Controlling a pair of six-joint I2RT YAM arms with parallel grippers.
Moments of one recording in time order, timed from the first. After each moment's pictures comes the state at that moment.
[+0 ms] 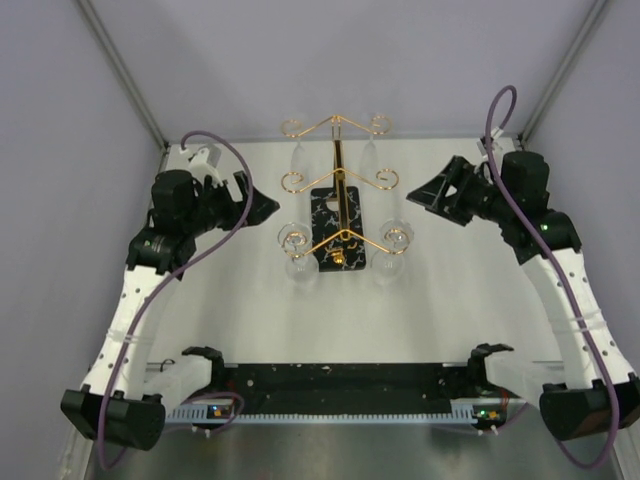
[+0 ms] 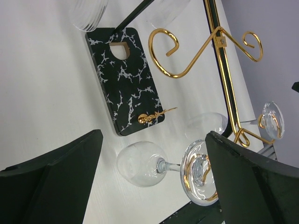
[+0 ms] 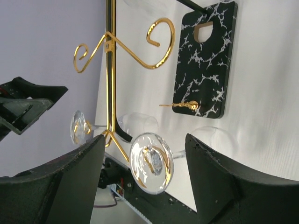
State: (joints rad) left arm -0.16 1.03 1.15 -0.52 0.43 -0.47; right arm 0.18 1.09 1.25 -0.63 -0.50 0.68
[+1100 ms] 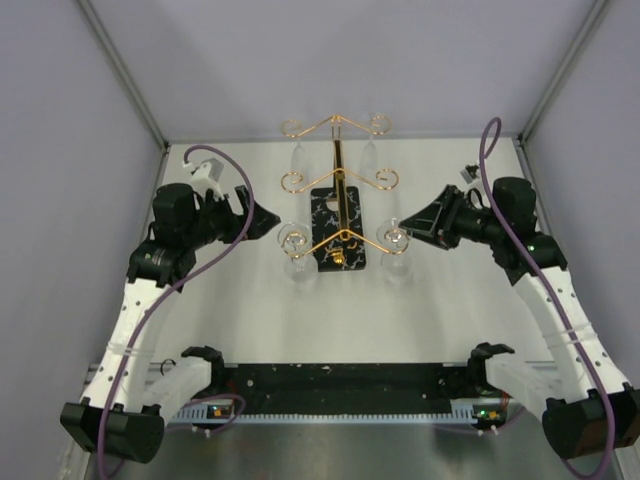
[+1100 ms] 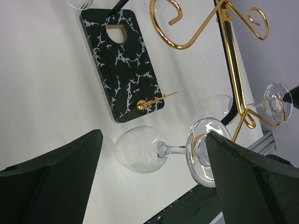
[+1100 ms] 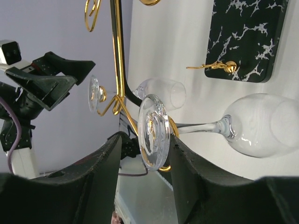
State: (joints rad) left arm -0.16 0.95 1.06 -0.54 0.46 -0.46; right arm 0.19 0.97 0.99 -0.50 -0.70 0.84
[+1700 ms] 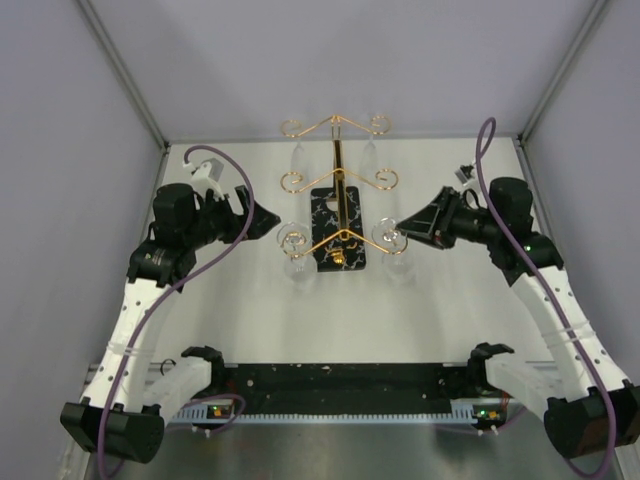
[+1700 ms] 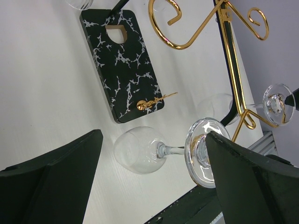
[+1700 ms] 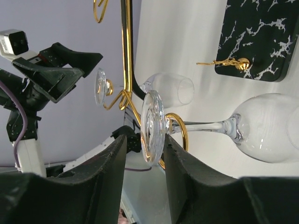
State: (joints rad) left arm -0.16 0.95 1.05 -0.54 0.46 -0.46; right arm 0.21 0.97 0.99 -0.46 -0.74 0.86
